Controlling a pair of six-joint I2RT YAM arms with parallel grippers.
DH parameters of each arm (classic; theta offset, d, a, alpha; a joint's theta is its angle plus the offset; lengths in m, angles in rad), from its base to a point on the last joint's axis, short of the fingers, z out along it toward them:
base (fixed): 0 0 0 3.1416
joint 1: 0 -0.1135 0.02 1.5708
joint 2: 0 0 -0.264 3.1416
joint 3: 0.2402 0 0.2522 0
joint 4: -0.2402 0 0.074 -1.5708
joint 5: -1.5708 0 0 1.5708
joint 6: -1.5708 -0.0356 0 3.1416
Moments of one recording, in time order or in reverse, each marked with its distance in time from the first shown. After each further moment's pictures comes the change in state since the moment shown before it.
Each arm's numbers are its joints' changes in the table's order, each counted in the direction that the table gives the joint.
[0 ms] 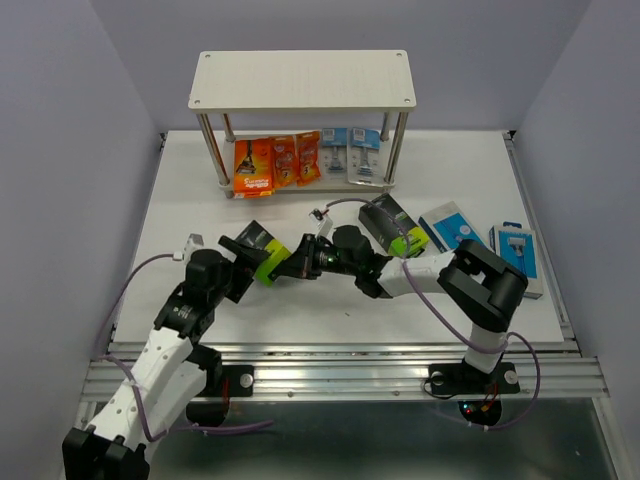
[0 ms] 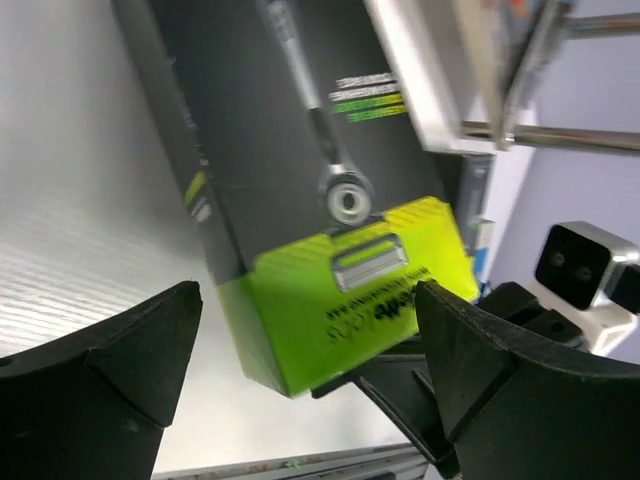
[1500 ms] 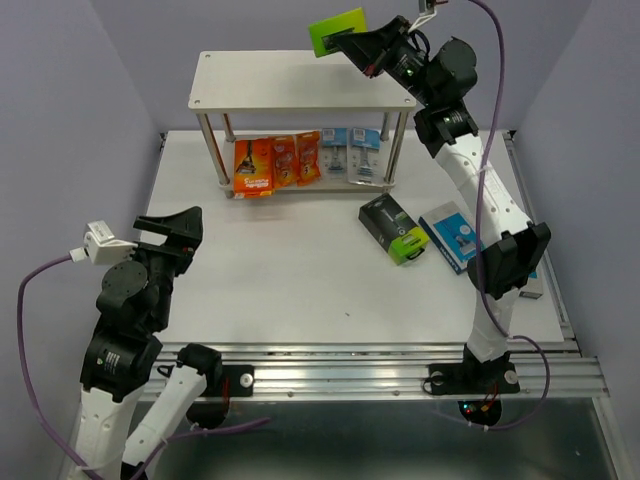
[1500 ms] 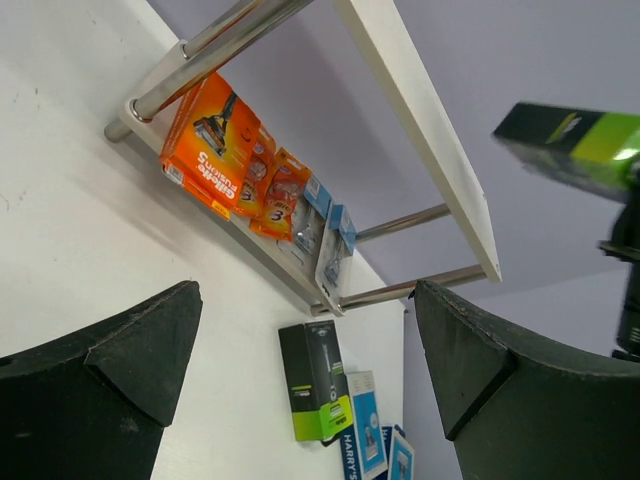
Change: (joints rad) left arm 0.000 -0.187 0.617 -0.302 0.376 -0.211; right arm 0.486 0.074 1.320 -0.439 0.123 0.206
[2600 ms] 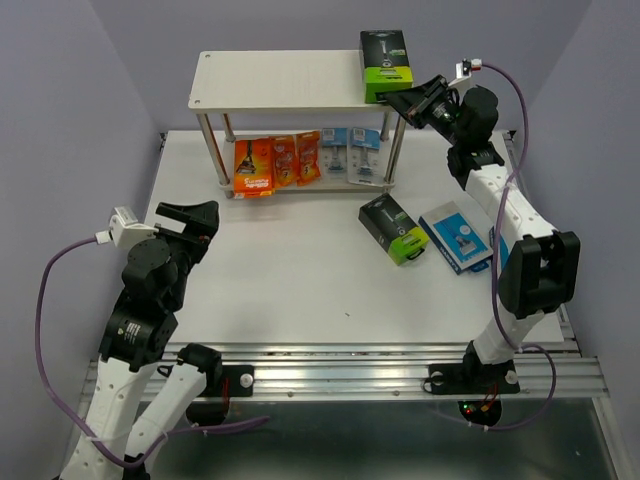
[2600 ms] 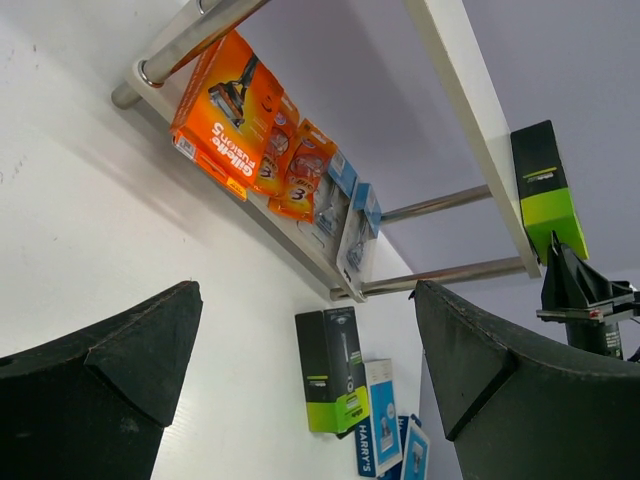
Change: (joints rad) left arm 0.000 0.097 -0.072 0.076 -0.028 0.027; right arm 0.268 -0.188 -0.661 0.054 -0.035 -0.282
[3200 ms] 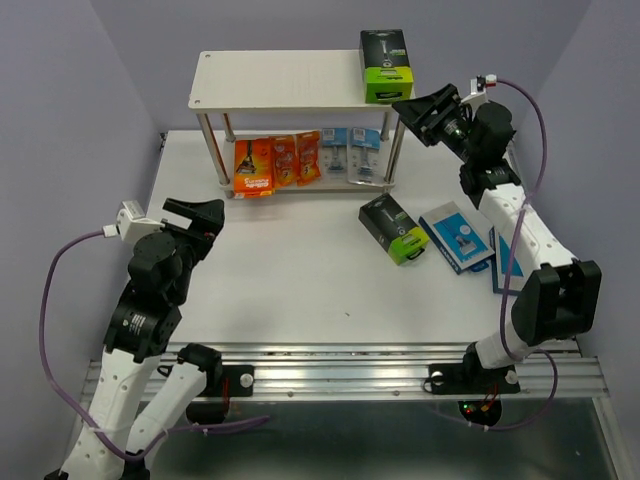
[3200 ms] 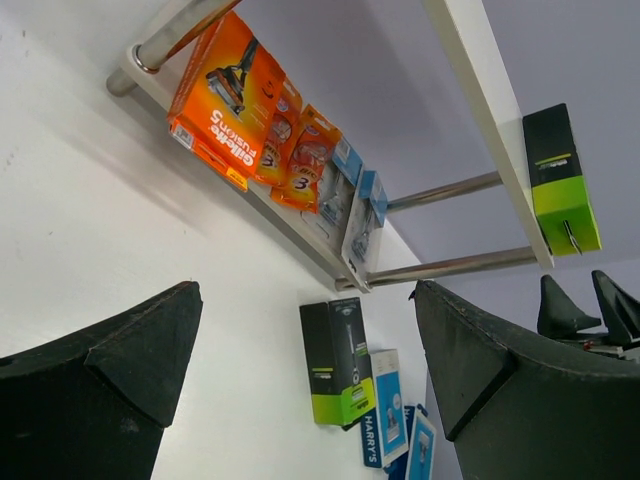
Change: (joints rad) left arm 0.000 0.033 -0.006 0.014 -0.019 -0.002; right arm 0.013 -0.148 -0.137 -0.072 -0.037 0.043
